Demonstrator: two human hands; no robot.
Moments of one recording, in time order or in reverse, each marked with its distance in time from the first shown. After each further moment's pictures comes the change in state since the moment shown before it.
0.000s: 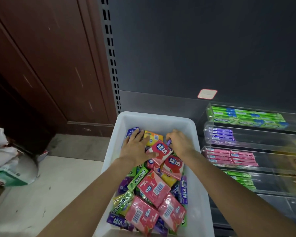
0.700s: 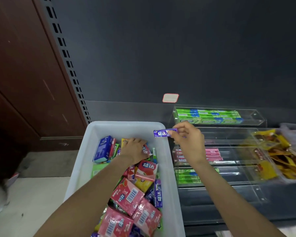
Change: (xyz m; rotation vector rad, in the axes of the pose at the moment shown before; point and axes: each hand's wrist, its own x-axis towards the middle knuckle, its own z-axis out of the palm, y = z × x) left_hand 0.046 0.071 0.007 0.064 -0.069 0.159; right_hand -0.068 0.053 -0.064 0.811 0.563 0.163
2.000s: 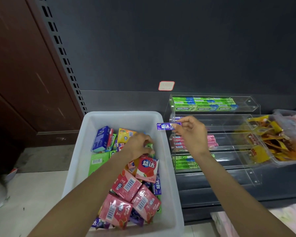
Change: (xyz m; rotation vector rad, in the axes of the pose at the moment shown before) left_hand -0.022 0.015 0.007 -0.382 0.080 0.152; right_hand -0.020 0.010 -0.013 0.129 0.048 0.101
